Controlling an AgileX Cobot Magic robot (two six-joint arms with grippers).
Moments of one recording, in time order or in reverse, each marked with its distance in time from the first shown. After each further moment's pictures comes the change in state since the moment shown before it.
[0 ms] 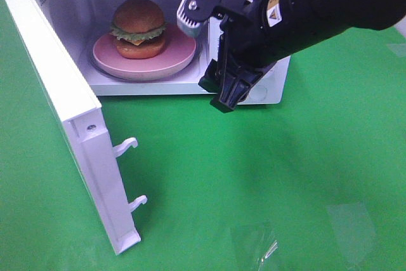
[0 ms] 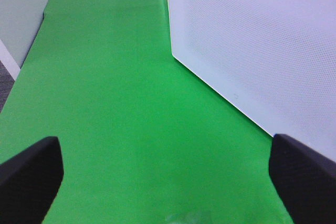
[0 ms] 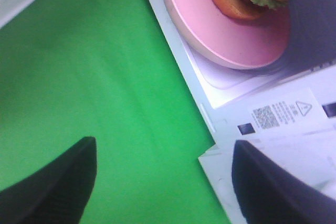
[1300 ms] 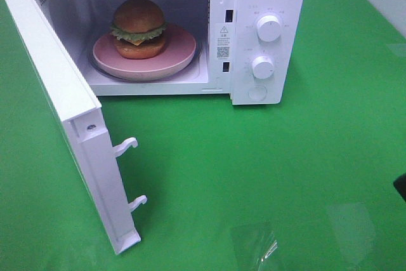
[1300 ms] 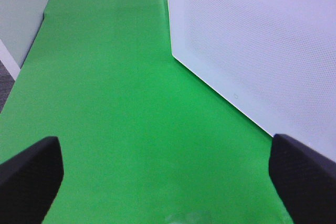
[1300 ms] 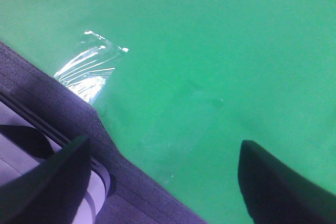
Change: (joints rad) left arm 0.000 0.000 0.000 0.000 0.000 0.000; right arm -0.006 -0.729 0.277 0.047 0.763 0.407
